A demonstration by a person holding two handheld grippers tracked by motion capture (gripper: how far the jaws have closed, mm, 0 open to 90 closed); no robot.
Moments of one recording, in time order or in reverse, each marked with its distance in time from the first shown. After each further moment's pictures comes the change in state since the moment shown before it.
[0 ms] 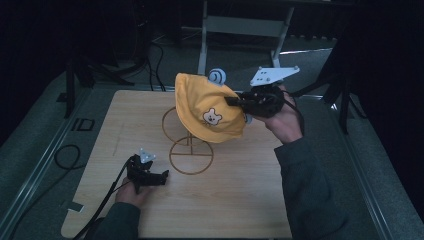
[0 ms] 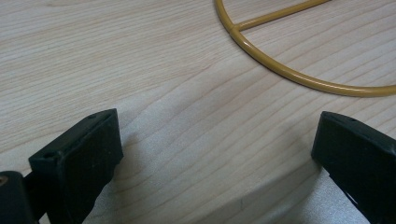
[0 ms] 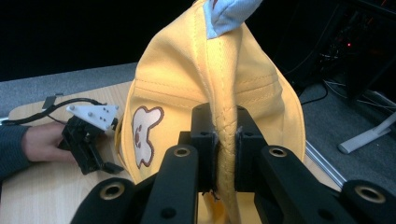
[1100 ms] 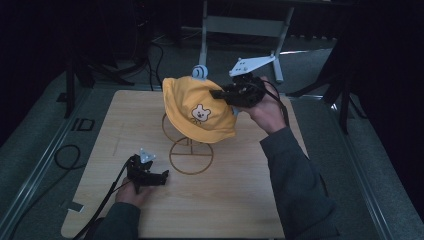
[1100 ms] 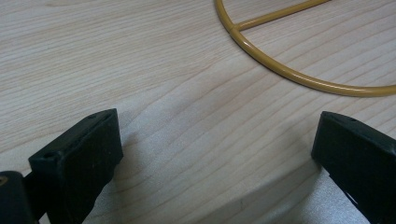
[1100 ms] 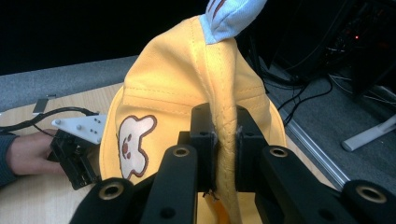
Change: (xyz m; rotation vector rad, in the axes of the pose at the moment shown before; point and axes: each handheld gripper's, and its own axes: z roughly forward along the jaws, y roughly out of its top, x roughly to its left) left arm 0.000 0.000 0.000 0.000 0.001 0.001; right arm -0.002 0.025 0.038 0.049 0.011 -0.005
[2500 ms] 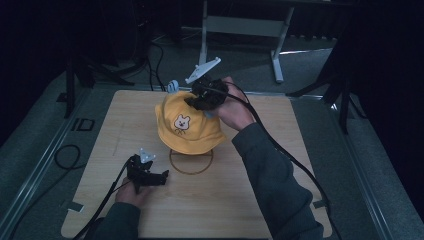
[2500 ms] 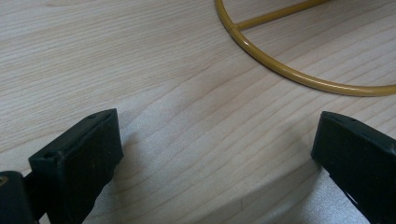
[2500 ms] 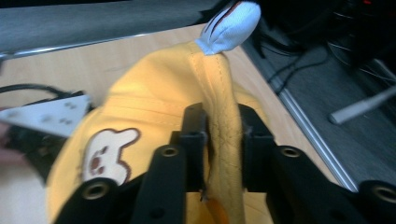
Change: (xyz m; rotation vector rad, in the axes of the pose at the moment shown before) left arm 0.000 0.000 0.000 -0.003 0.001 -0.003; right arm 0.027 0.023 0.079 0.217 -0.064 -0.073
